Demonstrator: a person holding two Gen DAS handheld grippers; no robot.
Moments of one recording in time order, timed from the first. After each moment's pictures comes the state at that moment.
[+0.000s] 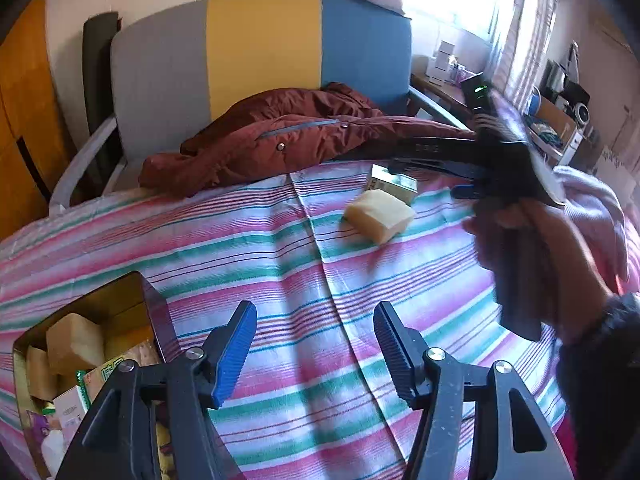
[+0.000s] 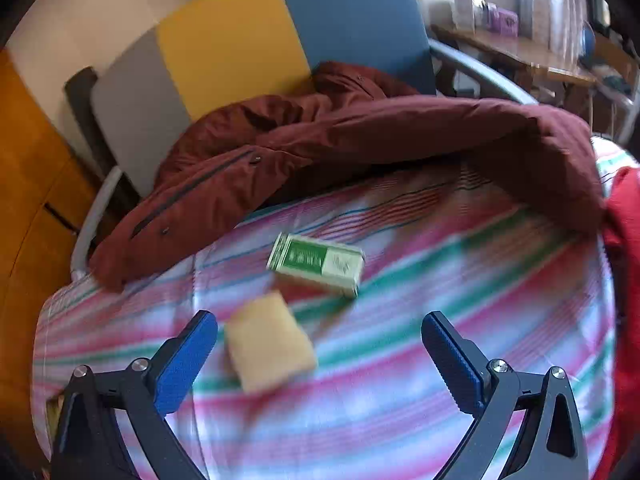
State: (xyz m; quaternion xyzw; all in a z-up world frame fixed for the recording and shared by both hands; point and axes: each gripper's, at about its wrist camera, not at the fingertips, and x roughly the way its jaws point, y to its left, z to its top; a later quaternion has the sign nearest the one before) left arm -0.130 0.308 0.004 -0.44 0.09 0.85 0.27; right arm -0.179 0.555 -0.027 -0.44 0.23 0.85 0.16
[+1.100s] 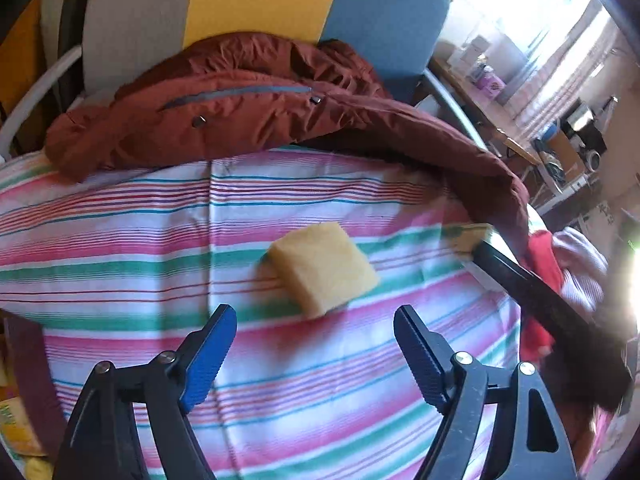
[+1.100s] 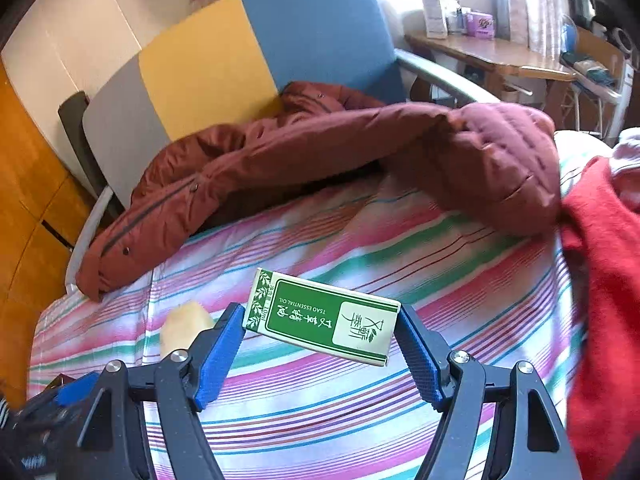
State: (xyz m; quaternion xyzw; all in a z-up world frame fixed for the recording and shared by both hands) left arm -0.216 0.428 -0.037 -0.55 0.00 0.79 0.27; right arm -0.119 0.622 -0.020 -0.40 0.23 0.87 0.17
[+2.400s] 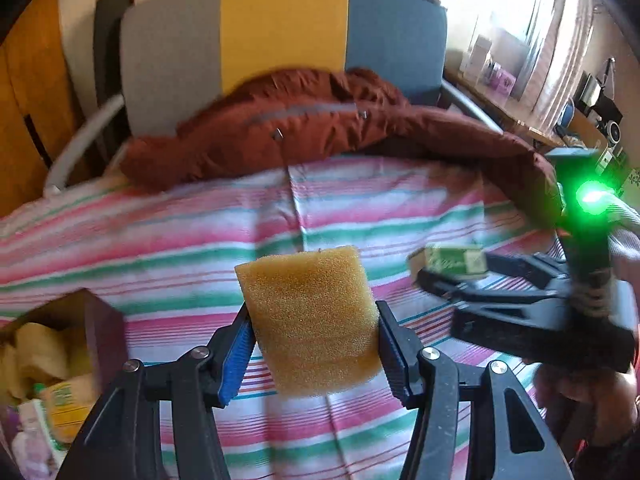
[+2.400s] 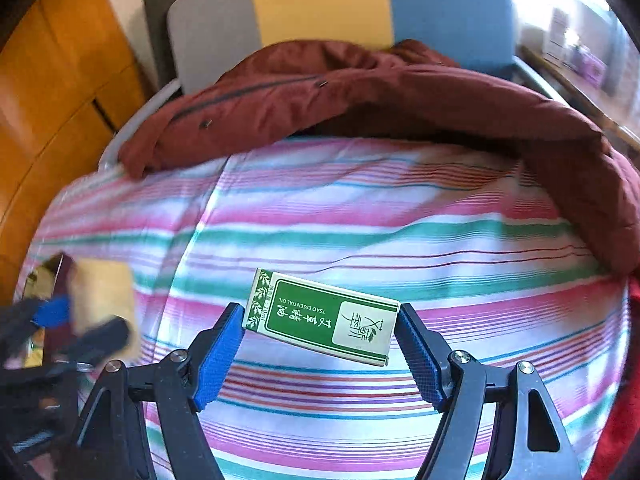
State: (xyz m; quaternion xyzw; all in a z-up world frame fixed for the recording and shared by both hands) left arm -0.159 0.356 -0.021 -0.45 0.08 0.86 0.22; right arm -0.146 0.530 -0.057 -0.49 0.10 0.87 0.02
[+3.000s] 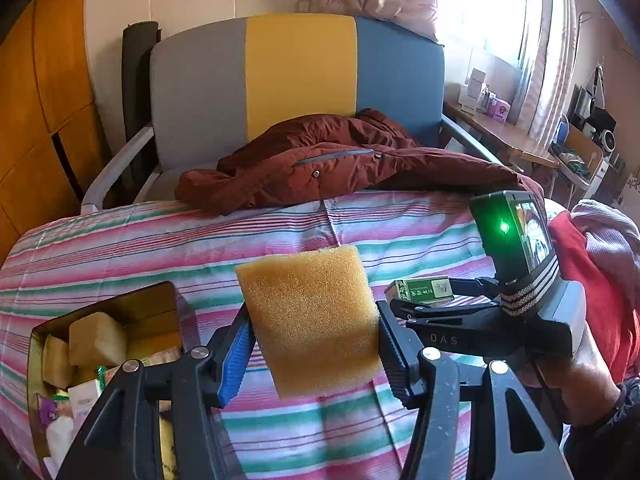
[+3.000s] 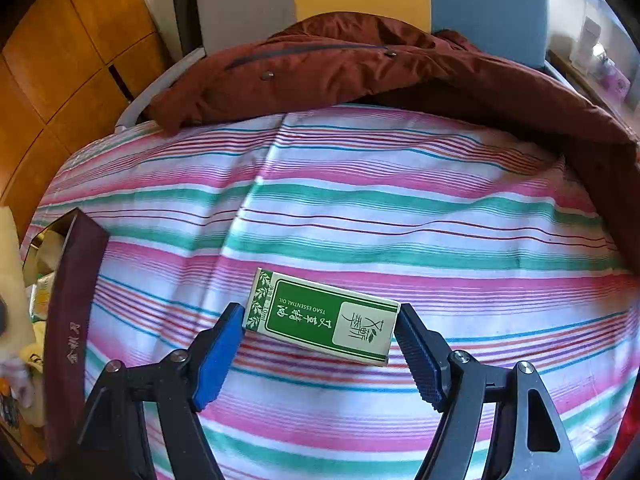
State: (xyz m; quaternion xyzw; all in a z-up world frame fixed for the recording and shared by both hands) left arm -0.123 0.302 0.019 -0.40 0.07 0.89 0.21; right arm -0.141 0.475 -0.065 -0.51 0.08 0.86 0.00
